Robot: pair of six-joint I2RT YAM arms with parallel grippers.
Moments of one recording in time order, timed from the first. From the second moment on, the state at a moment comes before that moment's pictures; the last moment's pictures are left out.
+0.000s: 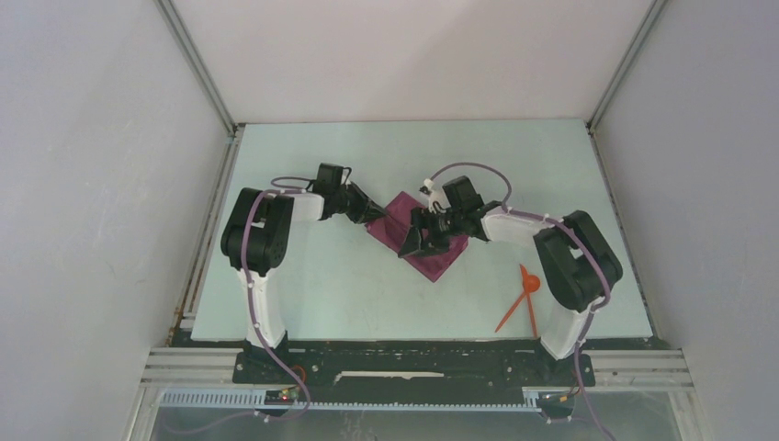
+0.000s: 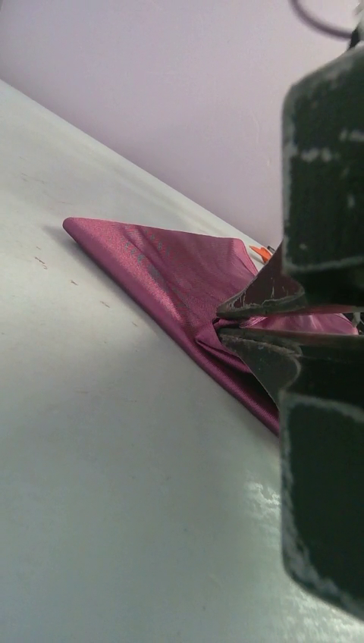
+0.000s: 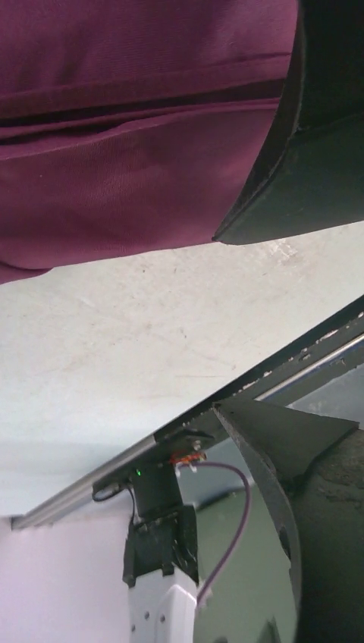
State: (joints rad) left arm -0.26 2.04 1.14 0.06 0.55 -1.10; right arm 0.53 1.76 1.05 -0.18 -0.69 0.47
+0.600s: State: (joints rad) left arm -0.26 1.82 1.11 0.08 0.57 -0.95; right arm 0.40 1.94 0.93 0.21 -0.95 0.60
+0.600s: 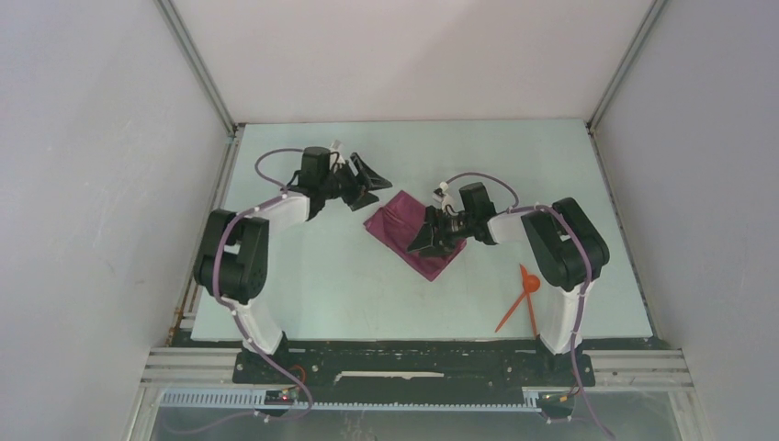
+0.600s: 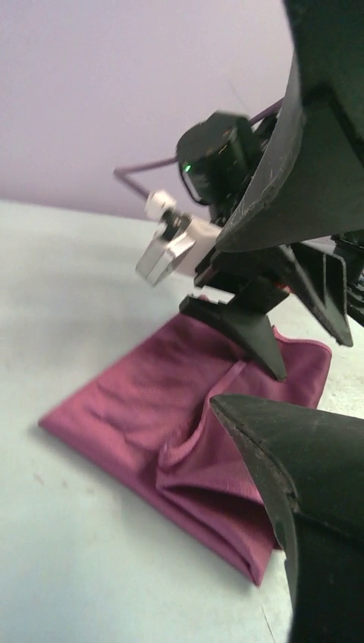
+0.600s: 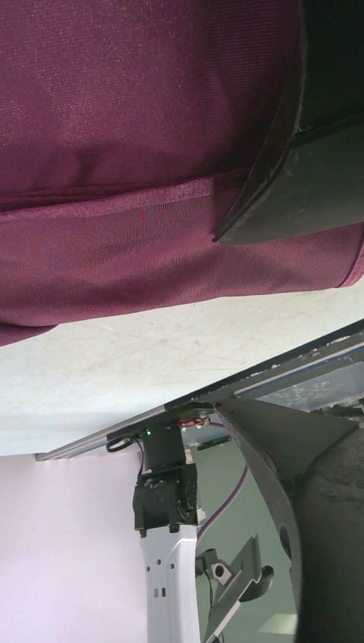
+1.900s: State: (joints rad) left arm -0.22 2.11 1.02 0.42 0.66 -1.19; right arm 0.52 1.96 0.99 0.19 -0.93 0.63
